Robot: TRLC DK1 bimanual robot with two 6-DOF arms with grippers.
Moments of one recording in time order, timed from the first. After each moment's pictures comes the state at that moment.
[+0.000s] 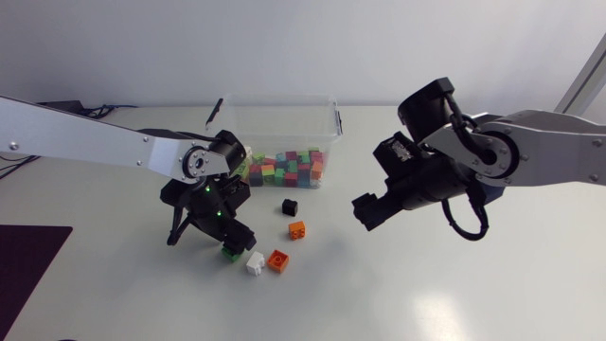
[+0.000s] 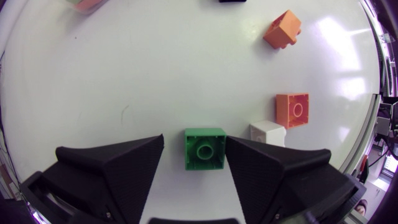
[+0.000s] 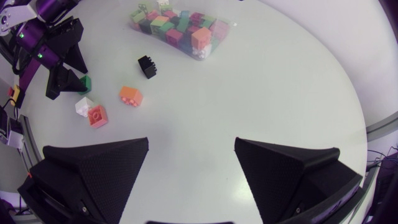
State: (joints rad) left arm -0.43 1.90 1.12 -0.70 0.06 0.16; right arm 0.45 1.49 0.95 -0.50 -0.04 -0.10
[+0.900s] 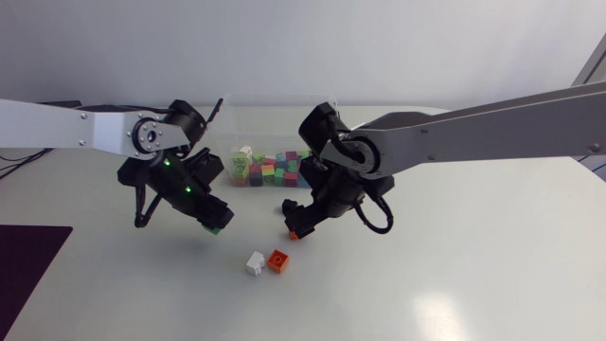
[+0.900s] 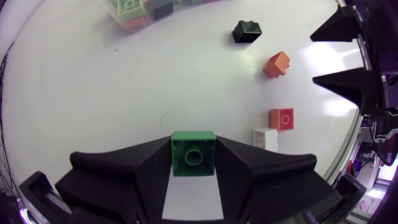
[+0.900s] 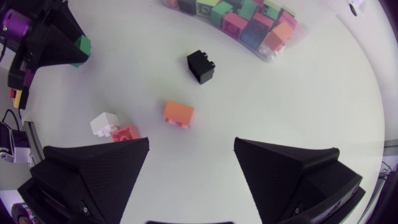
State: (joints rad) left arm -0.29 1.76 1.12 -0.72 0.16 0.23; right arm 0.67 1.88 1.24 -0.56 -0.04 0.08
